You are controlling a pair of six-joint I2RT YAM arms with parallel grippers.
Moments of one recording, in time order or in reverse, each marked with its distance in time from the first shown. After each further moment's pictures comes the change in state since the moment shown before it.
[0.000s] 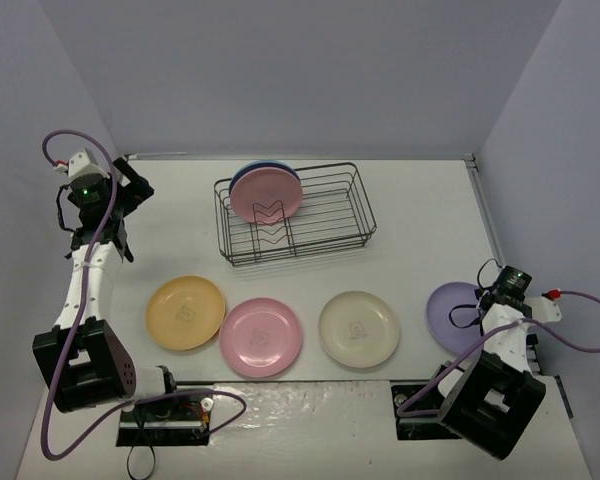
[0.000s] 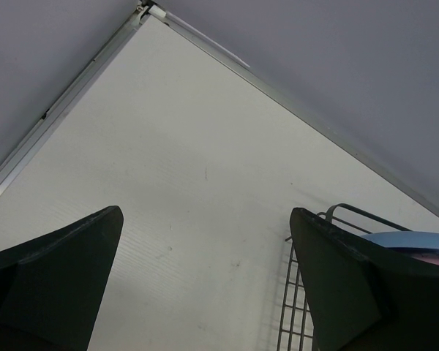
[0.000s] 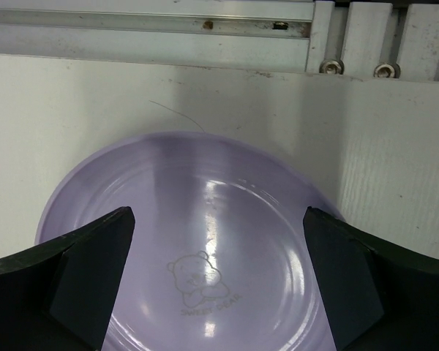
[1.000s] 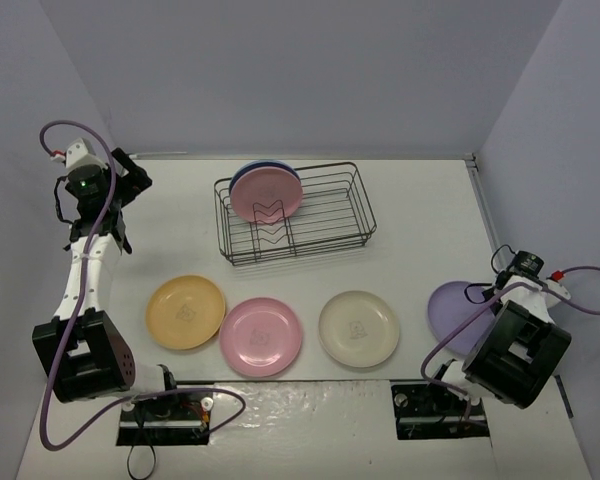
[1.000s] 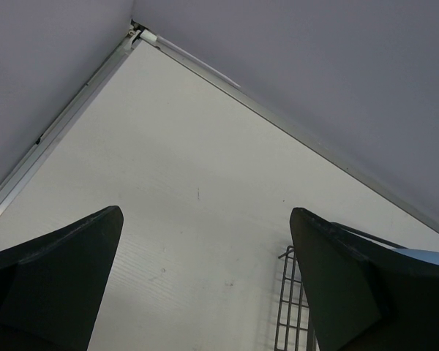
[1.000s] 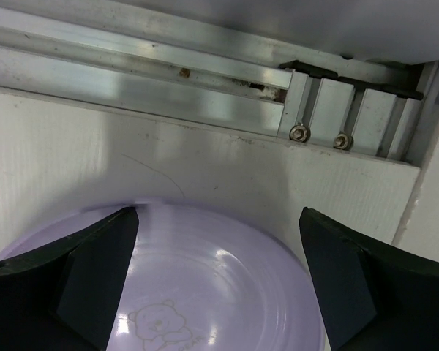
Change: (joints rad) left arm 0.000 0.044 0.061 0.026 0.007 0.009; right arm -0.054 0.297 0.198 -0.052 0.079 -0.233
